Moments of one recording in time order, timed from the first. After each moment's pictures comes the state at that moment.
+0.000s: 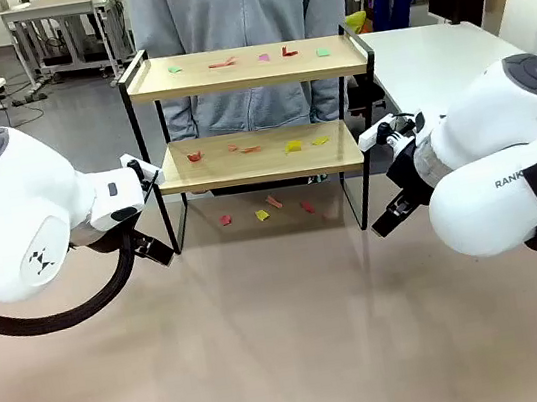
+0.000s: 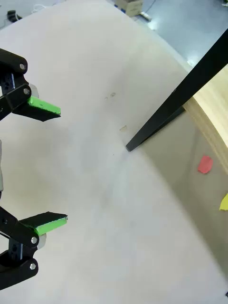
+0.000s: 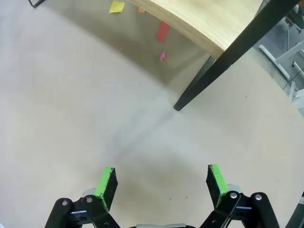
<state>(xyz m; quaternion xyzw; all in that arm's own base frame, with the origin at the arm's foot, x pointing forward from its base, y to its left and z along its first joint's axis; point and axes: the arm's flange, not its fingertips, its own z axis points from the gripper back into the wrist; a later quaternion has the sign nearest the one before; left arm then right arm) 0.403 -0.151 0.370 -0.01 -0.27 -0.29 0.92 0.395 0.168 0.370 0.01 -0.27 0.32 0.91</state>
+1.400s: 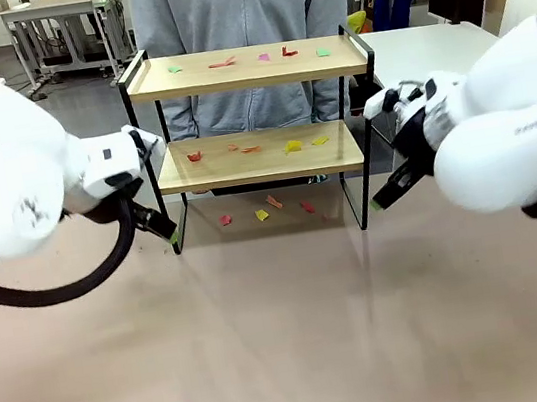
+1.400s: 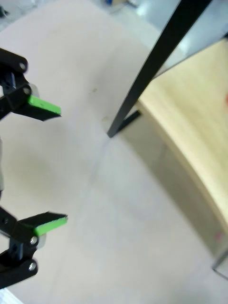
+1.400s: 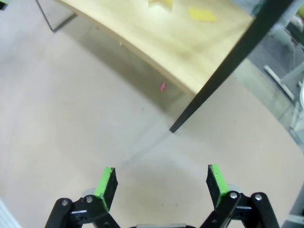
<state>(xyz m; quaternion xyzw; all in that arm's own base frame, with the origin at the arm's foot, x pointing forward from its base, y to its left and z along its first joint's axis) 0.417 -0.158 0.430 -0.07 -0.26 -0.32 0.91 0.402 0.148 0.429 0.06 -0.31 0.34 0.88</state>
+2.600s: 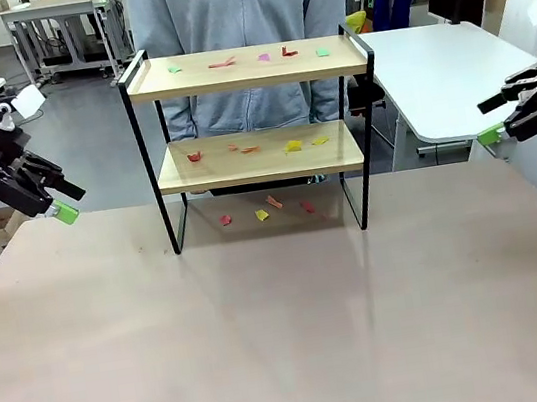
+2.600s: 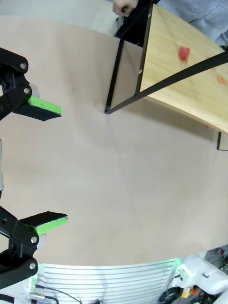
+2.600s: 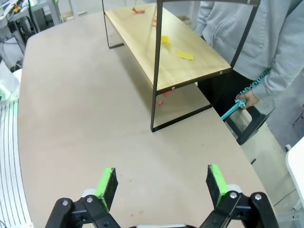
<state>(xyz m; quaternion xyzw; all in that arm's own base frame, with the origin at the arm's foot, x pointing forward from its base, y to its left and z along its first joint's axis) 0.461 -0.003 0.476 -0.26 -0.23 -0.58 0.74 0.428 -0.047 0.480 0.20 -0.39 0.48 0.76</state>
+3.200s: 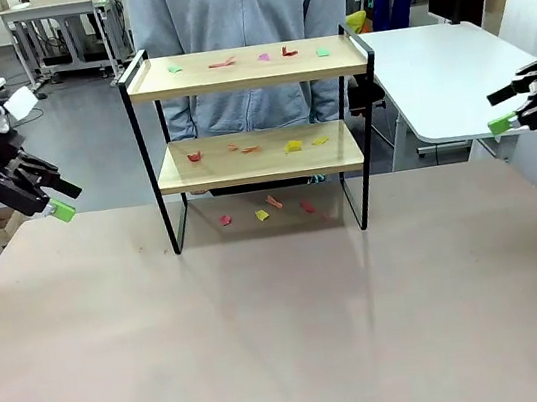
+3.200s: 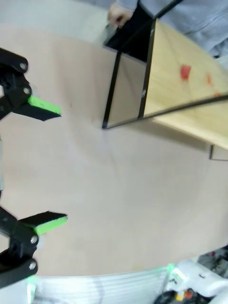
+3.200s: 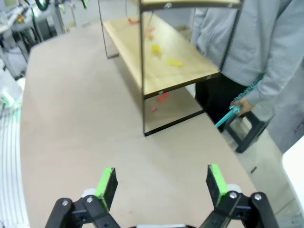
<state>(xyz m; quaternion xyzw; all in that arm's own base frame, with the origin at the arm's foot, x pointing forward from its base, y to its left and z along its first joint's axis) 0.487 0.032 0.458 -0.28 -0.28 -0.57 0.72 0.454 -0.090 0.481 0.23 -0.42 0.47 0.74</state>
